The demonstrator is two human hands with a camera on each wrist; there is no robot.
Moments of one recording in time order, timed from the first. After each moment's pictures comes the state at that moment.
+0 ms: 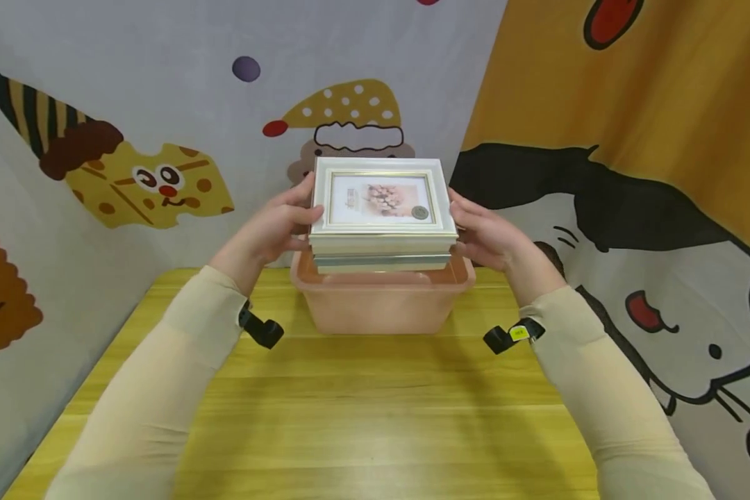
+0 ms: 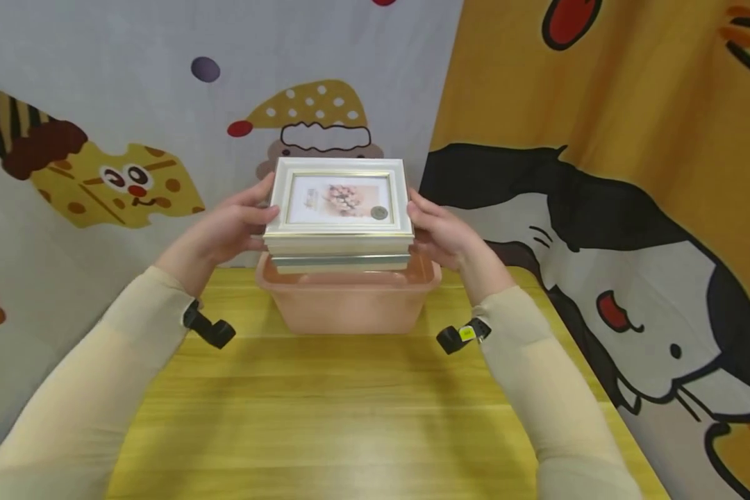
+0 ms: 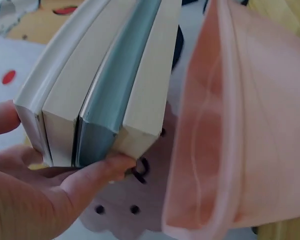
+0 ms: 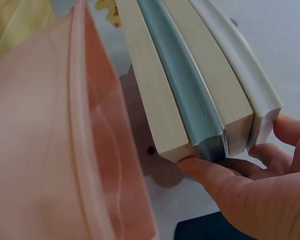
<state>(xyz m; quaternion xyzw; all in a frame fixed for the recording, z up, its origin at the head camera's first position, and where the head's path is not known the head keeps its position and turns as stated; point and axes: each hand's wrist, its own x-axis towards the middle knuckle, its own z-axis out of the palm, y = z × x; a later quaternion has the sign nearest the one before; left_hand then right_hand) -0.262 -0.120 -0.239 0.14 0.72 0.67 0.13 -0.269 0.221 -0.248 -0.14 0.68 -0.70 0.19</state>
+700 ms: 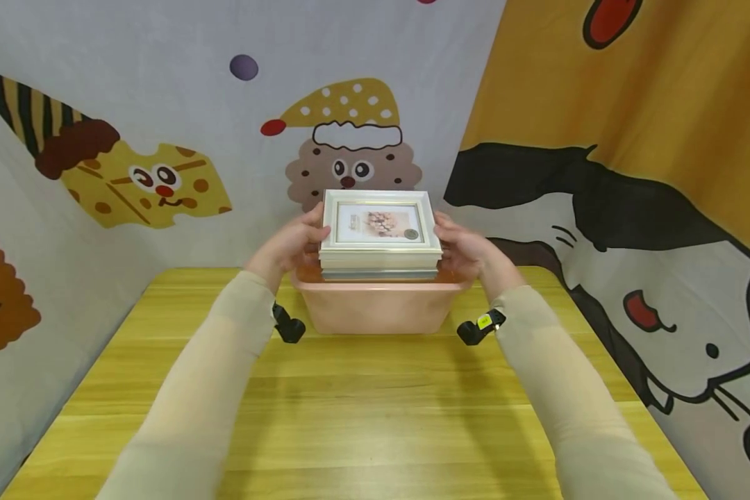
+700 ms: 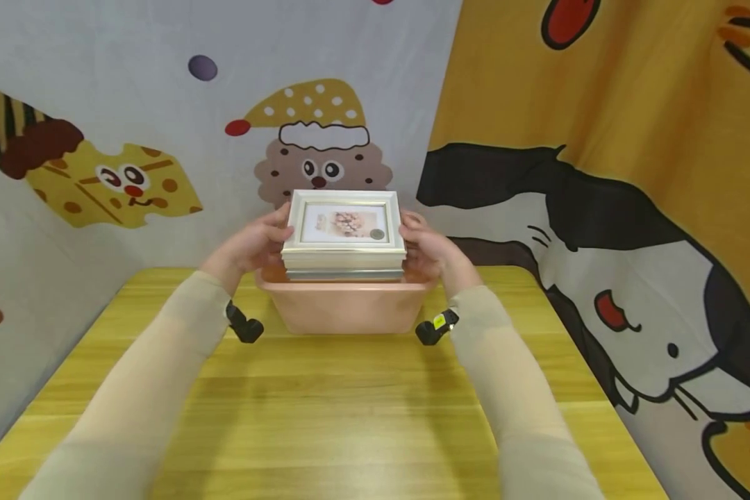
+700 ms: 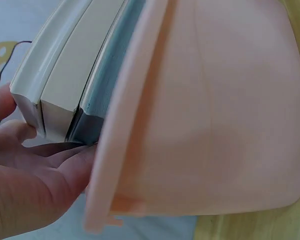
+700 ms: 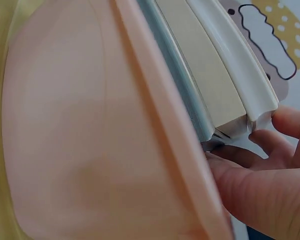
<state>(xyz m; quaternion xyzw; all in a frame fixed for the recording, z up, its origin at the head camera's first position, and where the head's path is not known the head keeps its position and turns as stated) -0.312 -0.110 -0.302 0.06 0.68 0.71 0.17 -0.315 0.213 -0.309 -0.03 0.64 -0.74 0.21</state>
